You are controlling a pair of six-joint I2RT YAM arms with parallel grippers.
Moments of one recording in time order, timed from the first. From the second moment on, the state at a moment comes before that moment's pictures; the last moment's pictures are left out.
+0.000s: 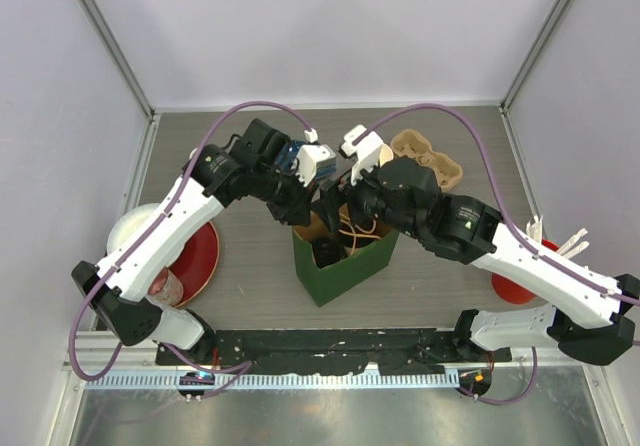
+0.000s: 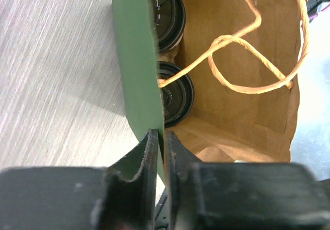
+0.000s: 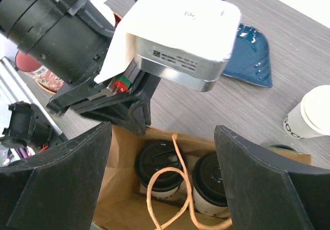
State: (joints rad) left arm -0.70 1.43 1.63 -1.13 0.45 0.16; right arm 1.06 1.18 1.41 -0.54 0.22 0.18
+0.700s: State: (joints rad) left arm -0.70 1.46 1.75 -0.94 0.28 0.09; right arm 0.88 1.21 1.60 -0.70 0.24 0.32
